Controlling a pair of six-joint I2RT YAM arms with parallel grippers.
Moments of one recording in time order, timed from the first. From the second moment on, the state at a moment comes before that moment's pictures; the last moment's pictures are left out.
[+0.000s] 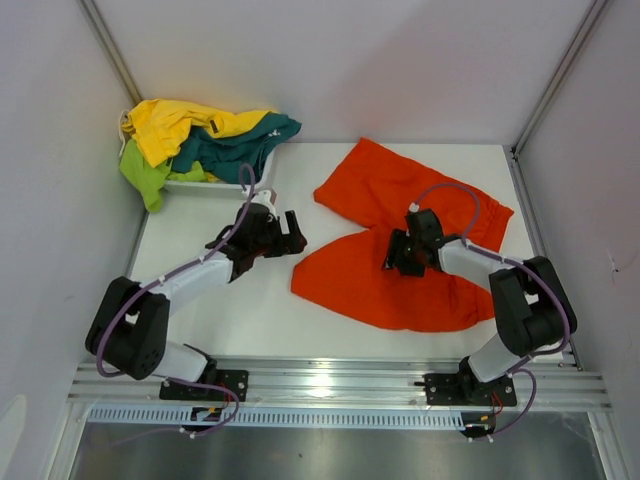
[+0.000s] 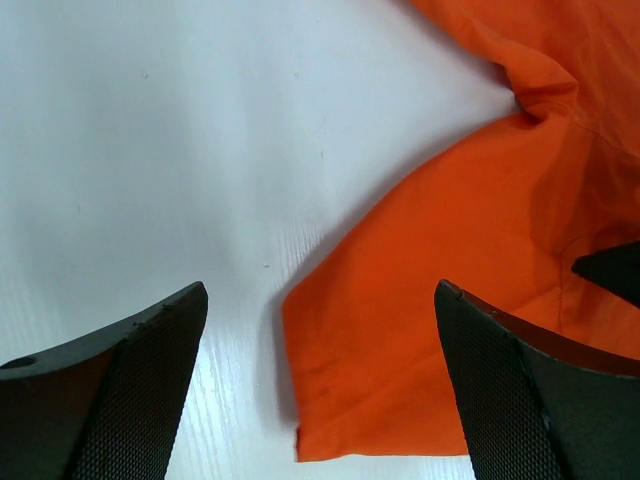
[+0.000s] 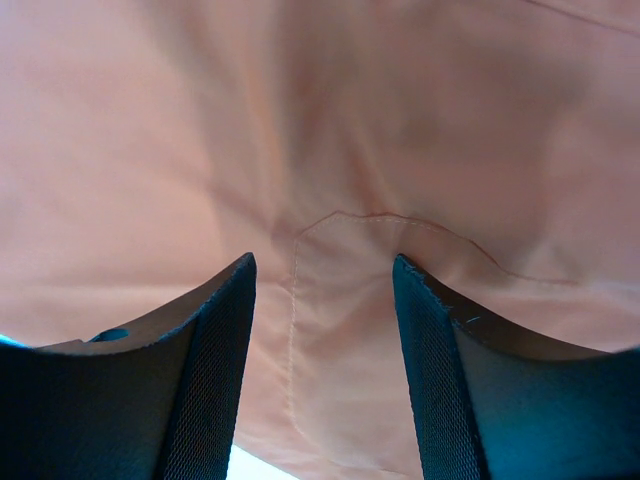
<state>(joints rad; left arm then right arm) -0.44 1.41 0.78 -0.03 0.01 -0.50 0.40 1.60 0.84 -0.24 -0.10 0.55</state>
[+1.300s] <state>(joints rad) -0.28 1.13 0.50 0.13 0.18 -0.70 1.23 1.62 1.16 -0.63 0.55 0.60</state>
